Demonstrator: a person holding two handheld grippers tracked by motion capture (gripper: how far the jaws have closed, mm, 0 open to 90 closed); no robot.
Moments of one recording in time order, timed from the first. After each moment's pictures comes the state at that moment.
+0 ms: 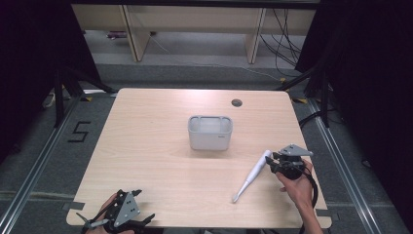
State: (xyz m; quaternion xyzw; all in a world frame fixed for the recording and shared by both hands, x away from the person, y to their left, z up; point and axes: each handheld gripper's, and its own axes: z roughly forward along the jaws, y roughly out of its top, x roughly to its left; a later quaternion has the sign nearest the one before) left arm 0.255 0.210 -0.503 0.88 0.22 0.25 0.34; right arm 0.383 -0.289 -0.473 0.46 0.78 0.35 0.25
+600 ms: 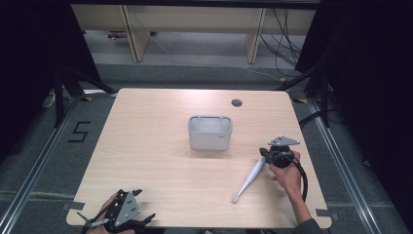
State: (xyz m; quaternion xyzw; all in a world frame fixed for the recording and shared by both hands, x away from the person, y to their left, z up) left arm 0.257 0.209 -0.504 0.88 0.22 0.24 0.34; right arm 0.421 -0.276 -0.484 0.44 0.80 0.35 0.23
